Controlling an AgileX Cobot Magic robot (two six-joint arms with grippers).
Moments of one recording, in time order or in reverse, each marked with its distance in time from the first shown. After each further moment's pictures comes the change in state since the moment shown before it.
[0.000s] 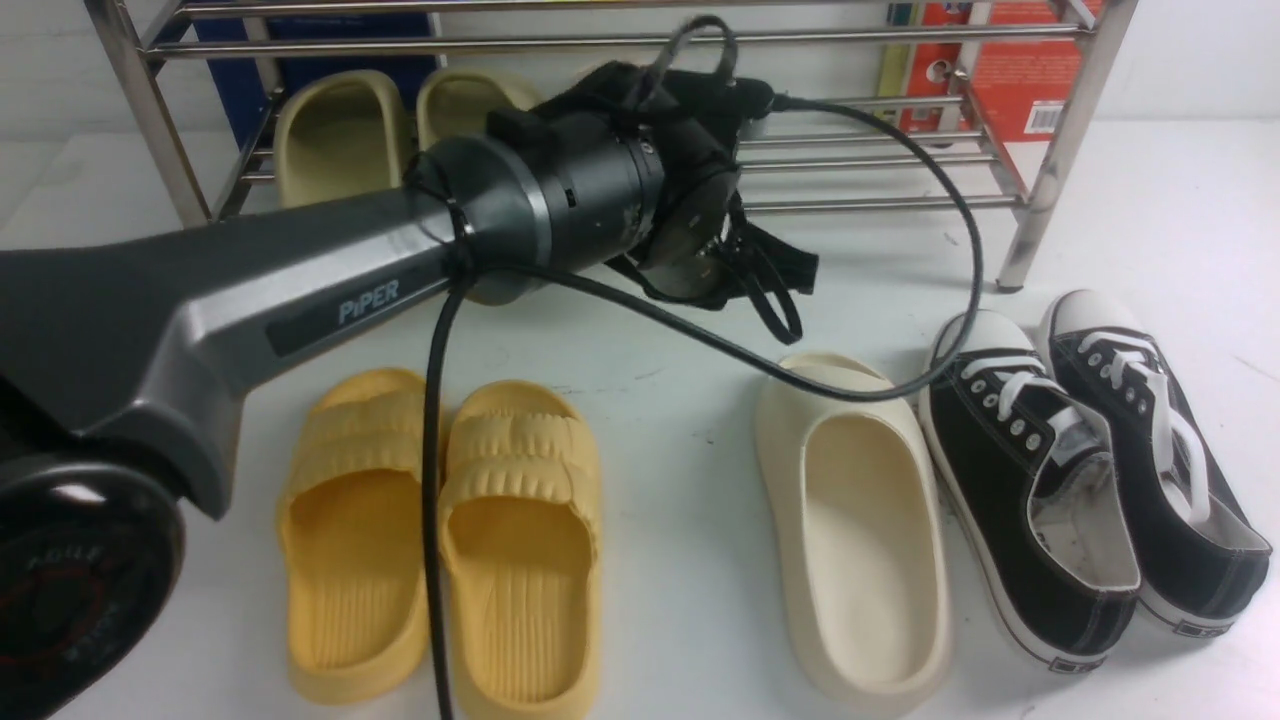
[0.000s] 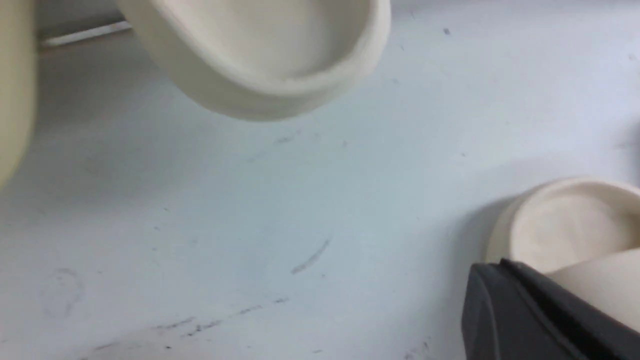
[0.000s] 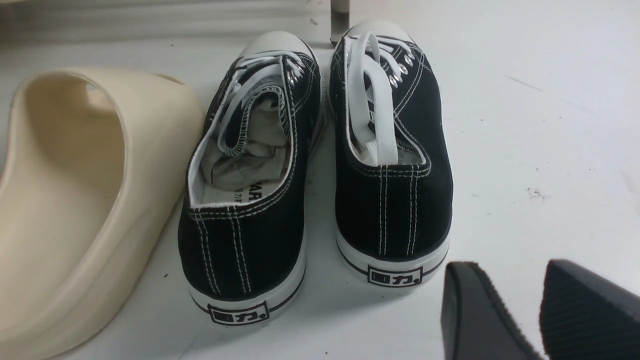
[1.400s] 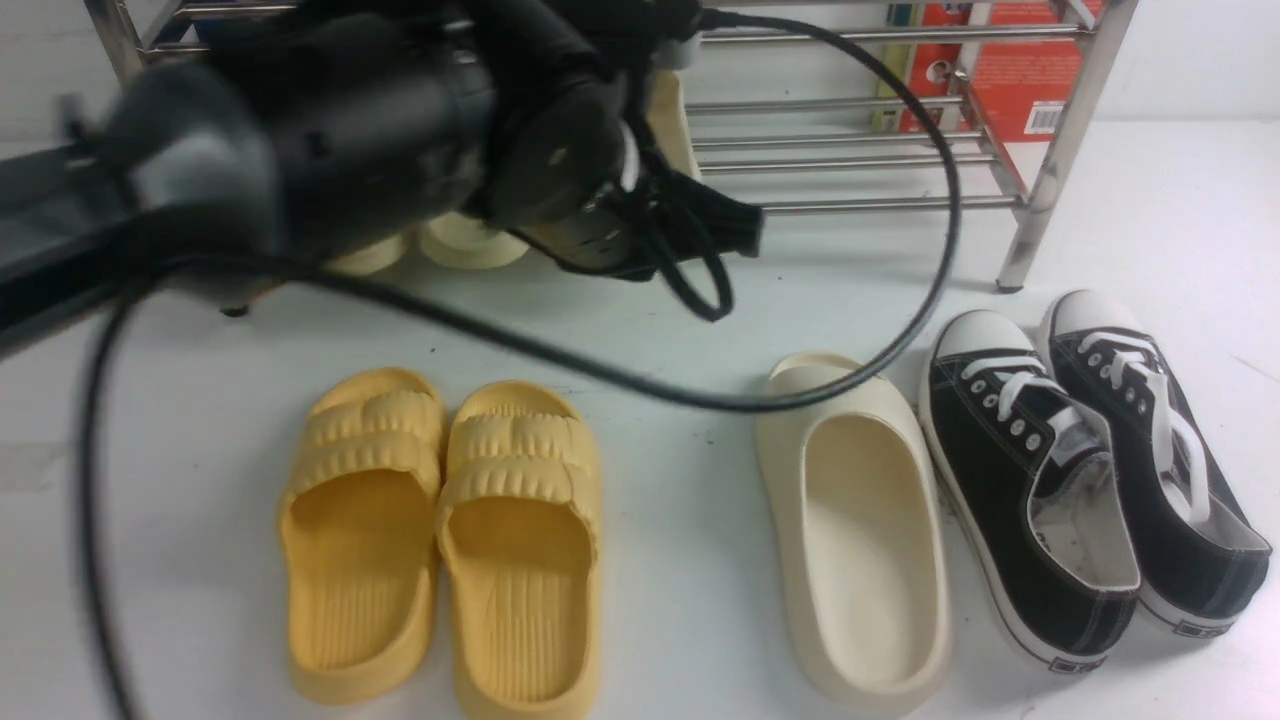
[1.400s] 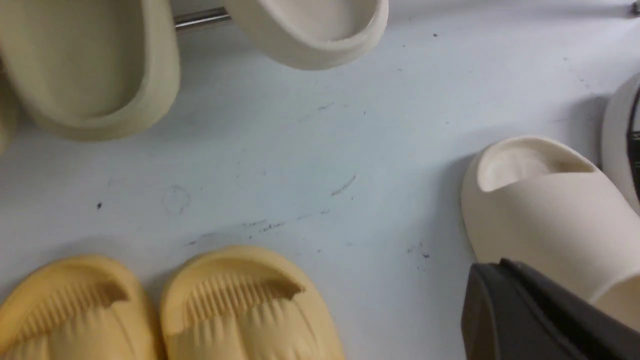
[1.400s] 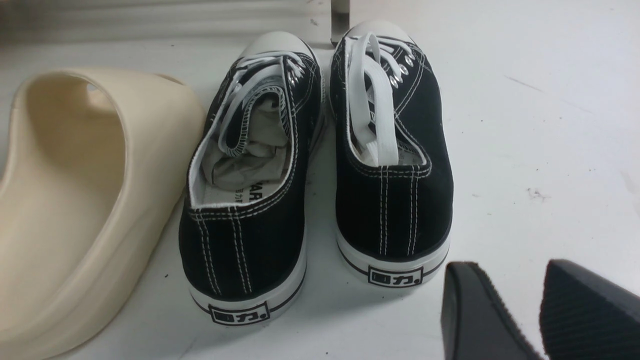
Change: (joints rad) right arm 0.000 0.000 0.000 0.000 0.000 0.000; left arm -0.029 -0.464 0.339 0.083 0.044 -0.117
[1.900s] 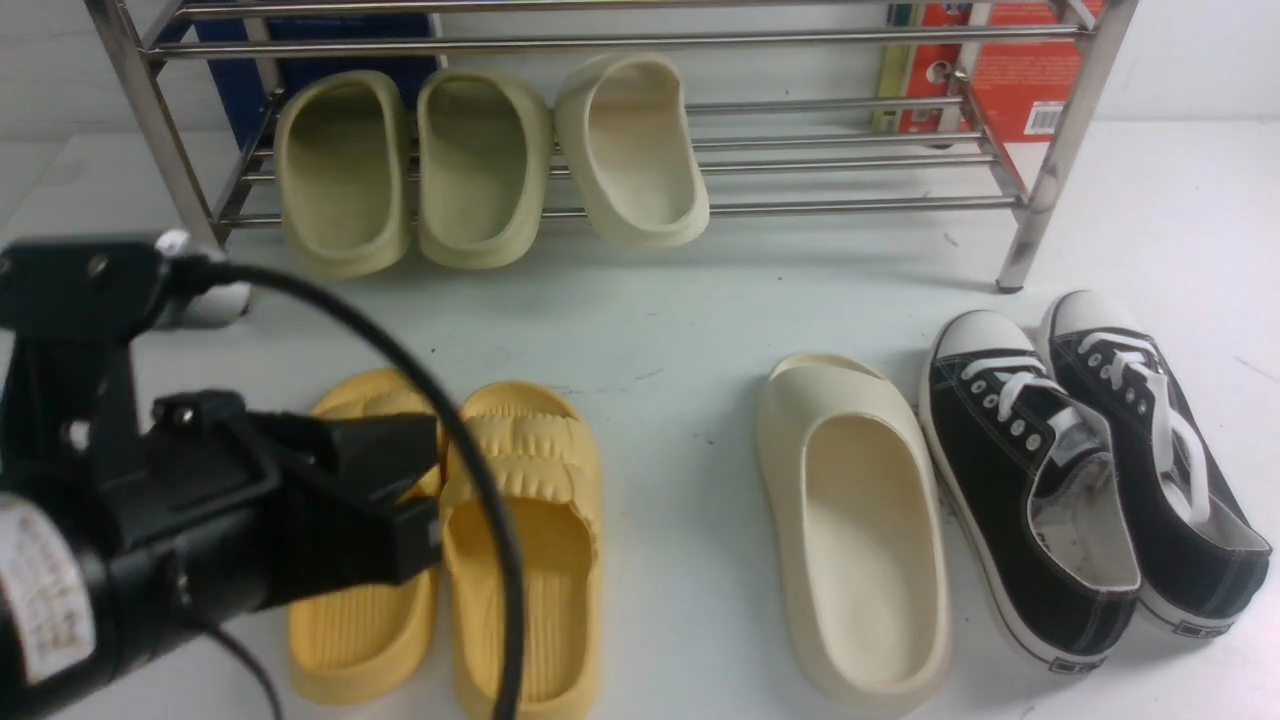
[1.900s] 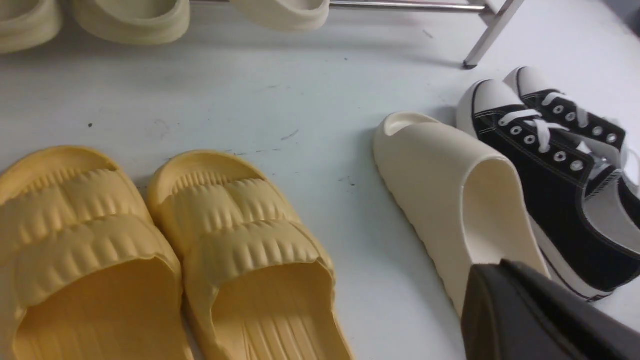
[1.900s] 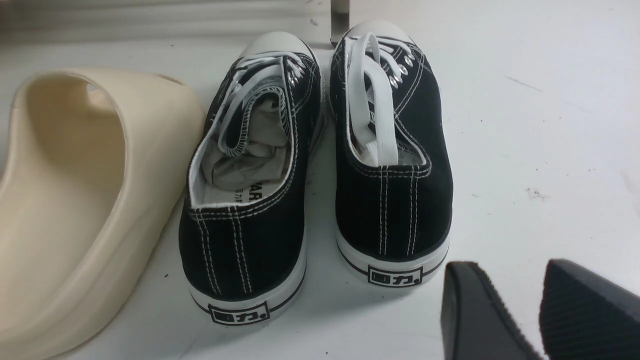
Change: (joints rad) right arm 0.000 0.000 0.000 0.000 0.000 0.000; left arm 0.001 -0.806 0.775 -0.071 -0.375 -0.055
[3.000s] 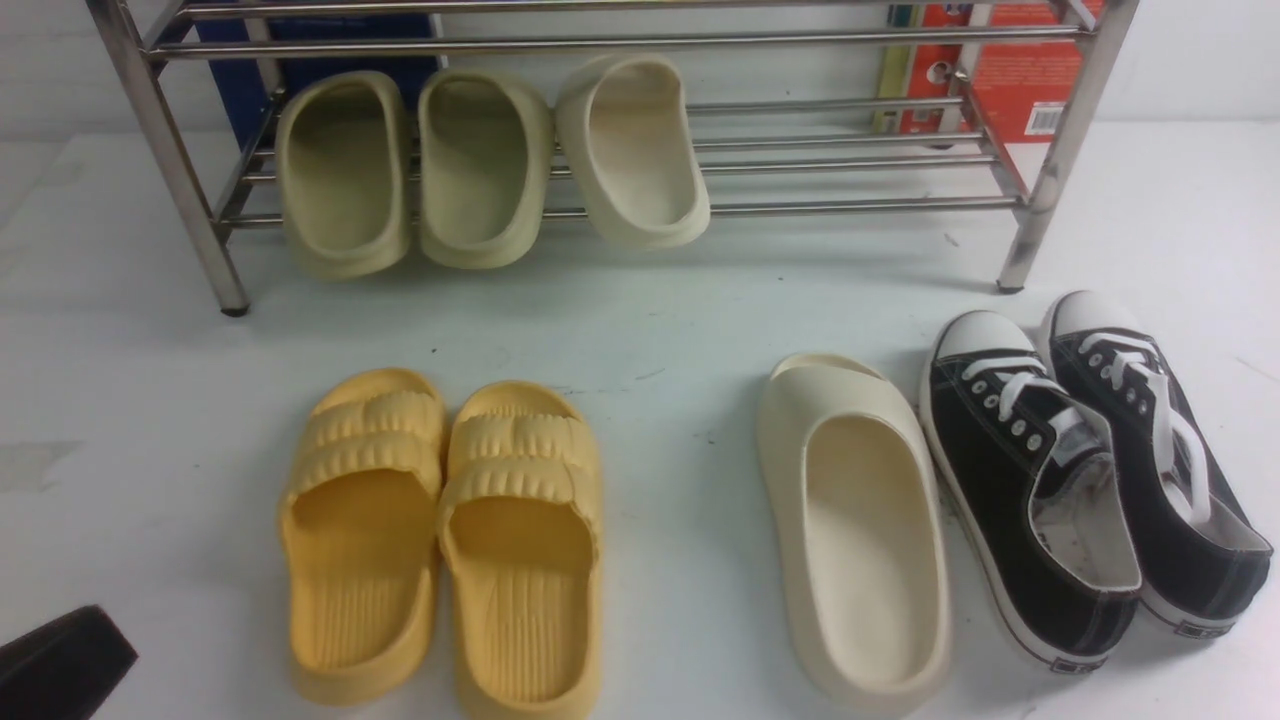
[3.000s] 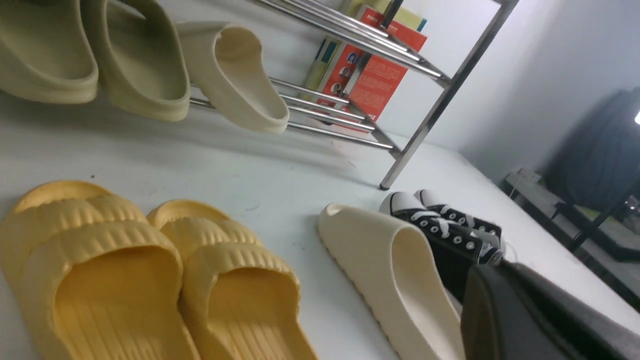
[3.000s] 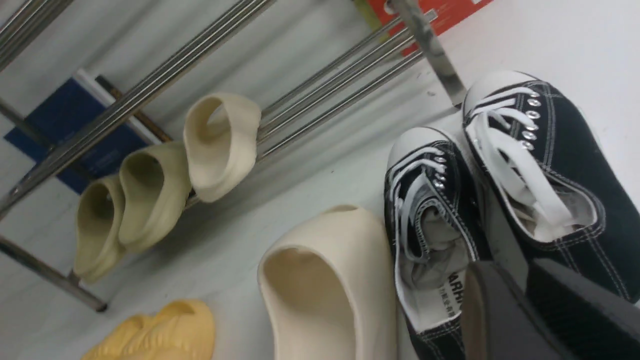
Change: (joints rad) right arm 0.000 0.028 -0.128 0.459 0.018 0.114; left arm 0.000 -0.747 0.249 -0.040 0.185 -0.028
